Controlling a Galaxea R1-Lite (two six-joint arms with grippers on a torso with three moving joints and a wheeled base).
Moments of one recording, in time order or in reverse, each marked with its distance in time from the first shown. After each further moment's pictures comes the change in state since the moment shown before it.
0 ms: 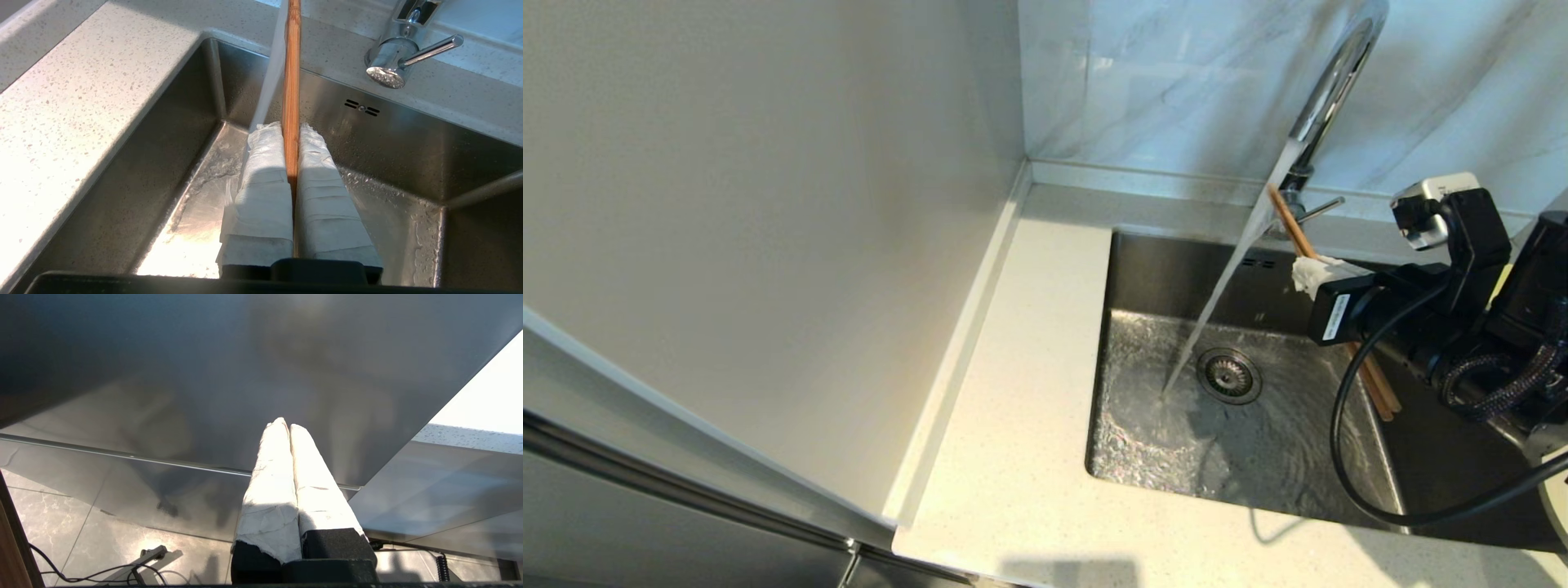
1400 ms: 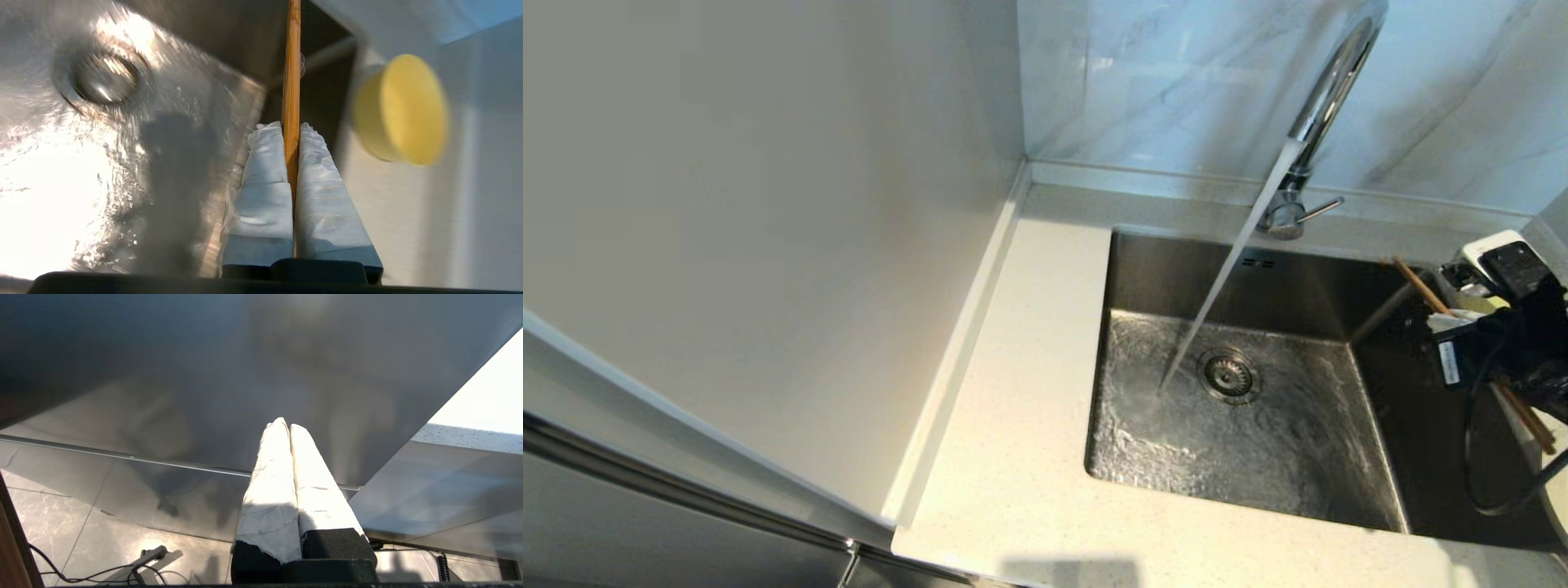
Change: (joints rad) left arm 0.000 0.000 0.000 0.000 0.000 0.000; right arm -0.409 -0.027 0.033 0.253 -0.014 -0.360
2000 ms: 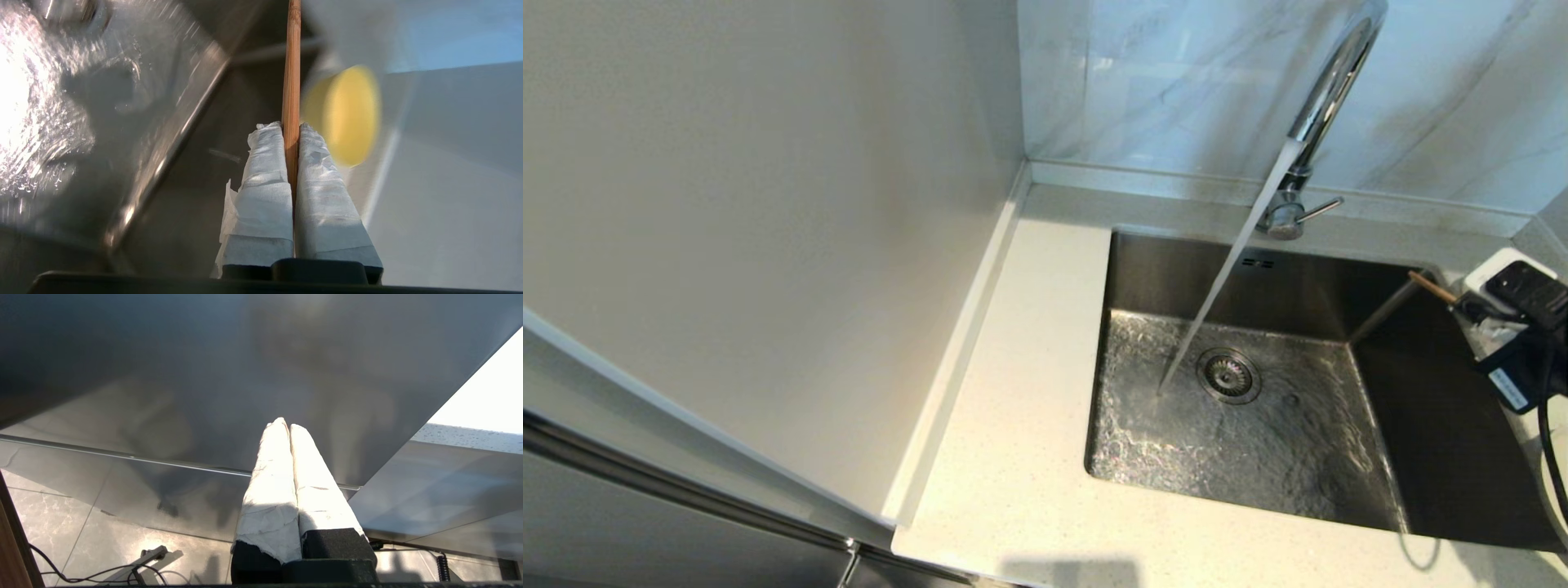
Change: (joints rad) left arm 0.000 0.000 0.000 0.000 0.000 0.000; right arm -0.069 -0.109 -0.047 0.186 0.029 -0.347
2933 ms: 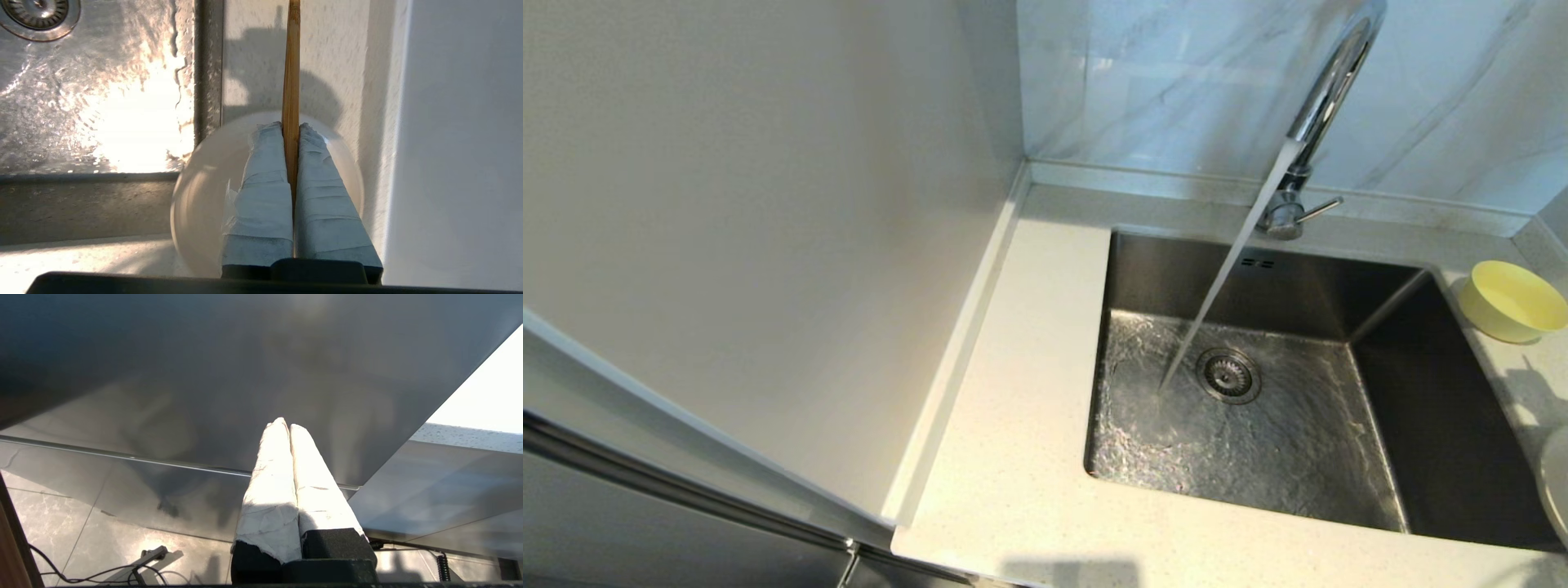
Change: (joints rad) left arm 0.000 0.000 0.000 0.000 0.000 0.000; right arm -0.660 -0.025 -0.350 0.706 0.496 0.382
